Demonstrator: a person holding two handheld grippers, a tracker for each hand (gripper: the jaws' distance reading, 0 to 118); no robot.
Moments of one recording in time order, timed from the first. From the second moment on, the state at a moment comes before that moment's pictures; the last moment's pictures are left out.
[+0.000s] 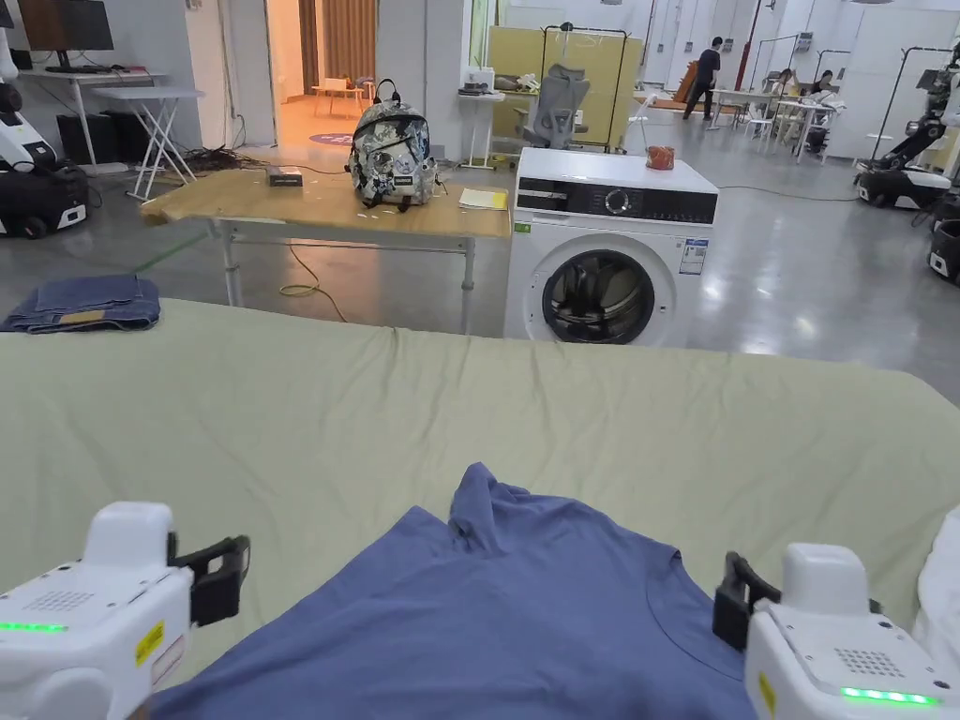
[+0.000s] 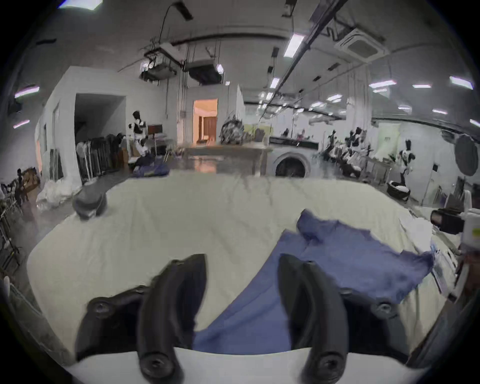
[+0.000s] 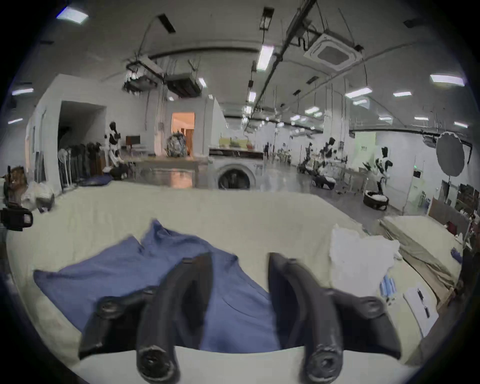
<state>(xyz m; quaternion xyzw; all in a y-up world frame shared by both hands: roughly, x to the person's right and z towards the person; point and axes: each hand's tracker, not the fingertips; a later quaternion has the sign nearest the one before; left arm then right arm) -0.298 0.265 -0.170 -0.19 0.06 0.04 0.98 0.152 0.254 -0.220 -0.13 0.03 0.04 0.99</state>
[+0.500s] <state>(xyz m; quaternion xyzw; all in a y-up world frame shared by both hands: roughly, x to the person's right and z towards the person) -0.243 0.272 -0.174 -0.15 0.05 0.02 0.99 0.090 0.263 -0.213 -0.10 0.07 0.00 0.99</state>
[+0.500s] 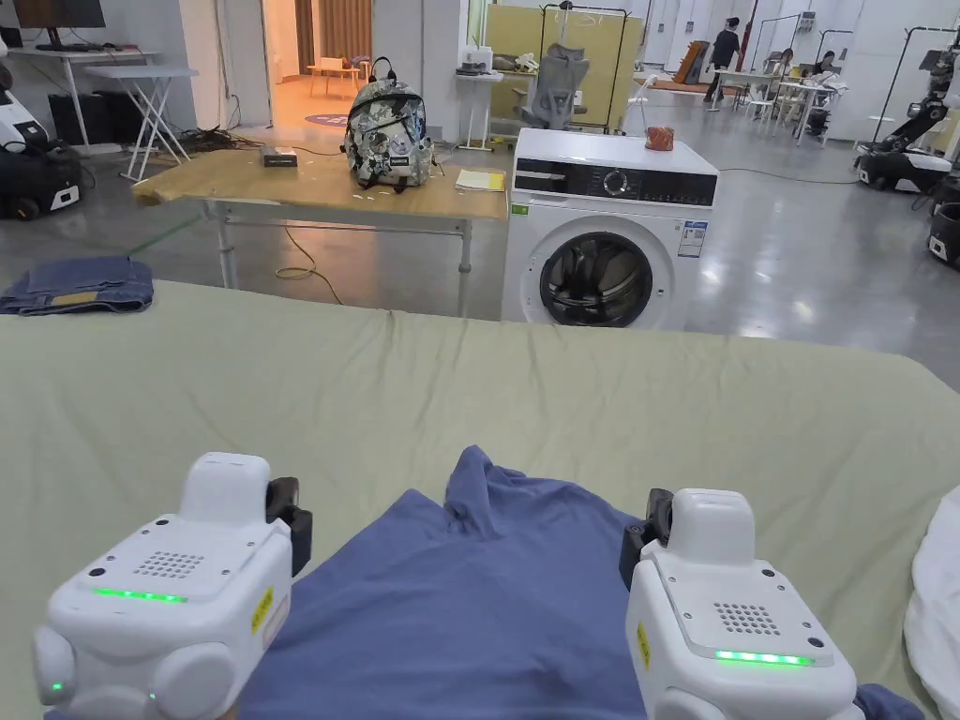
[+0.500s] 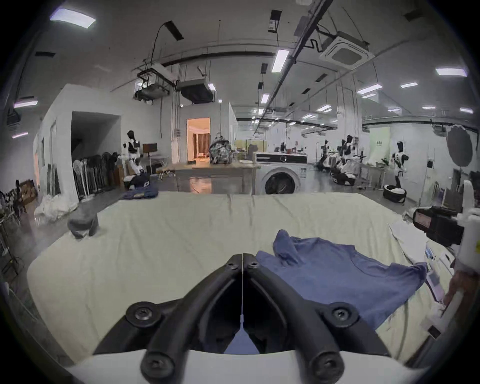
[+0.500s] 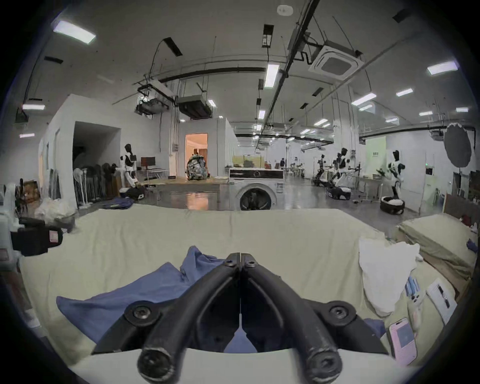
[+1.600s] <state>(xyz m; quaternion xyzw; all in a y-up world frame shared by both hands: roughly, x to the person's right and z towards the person) -0.391 0.143 -0.181 -0.49 0.19 0.12 0.84 0.084 0.222 -0.235 -0.20 0.11 0.03 0.97</state>
